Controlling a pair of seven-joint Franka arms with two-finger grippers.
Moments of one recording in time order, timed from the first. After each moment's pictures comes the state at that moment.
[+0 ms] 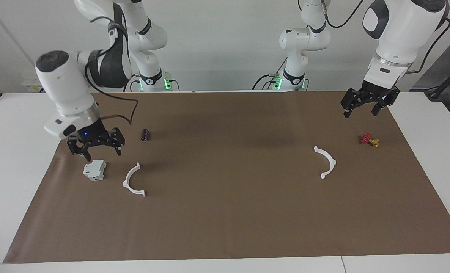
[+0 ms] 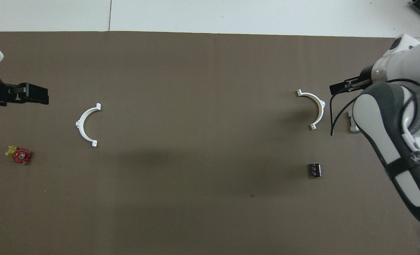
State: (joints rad) left arm -0.03 0.00 -0.05 -1.63 0.04 1.73 -0.07; right arm 0.12 0.32 -0.14 -1.72 0.09 2.21 -0.36
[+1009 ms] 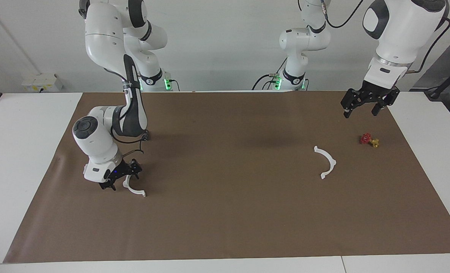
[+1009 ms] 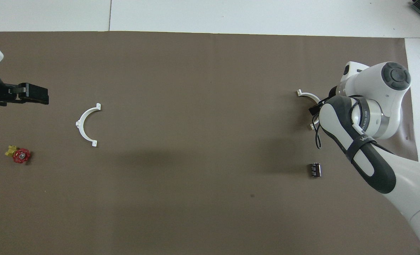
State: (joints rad) left arm -0.03 0.00 -0.05 -1.63 0.04 1.73 -0.07; right arm 0.09 0.45 -0.13 -1.83 0.11 2.34 -0.60
